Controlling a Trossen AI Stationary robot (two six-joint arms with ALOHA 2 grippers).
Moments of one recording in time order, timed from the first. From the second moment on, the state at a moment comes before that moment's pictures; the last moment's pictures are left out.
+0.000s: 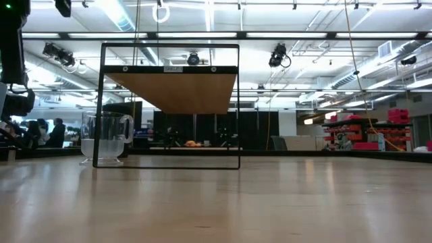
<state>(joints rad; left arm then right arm) -1.08 0.02 1.04 -0.63 -1.23 0.14 0.15 0.44 0.80 -0.20 -0.01 0.56</state>
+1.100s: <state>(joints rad) -1.08 0.02 1.06 -1.11 -1.30 -0.75 0.15 0.44 0.80 -0.20 0.01 0.50</state>
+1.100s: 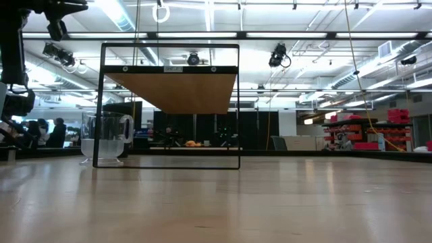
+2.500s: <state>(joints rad) -1.09 0.24 1.16 -0.70 -1.30 -0.28 0.15 0.45 0.80 -0.27 0.04 0.62</state>
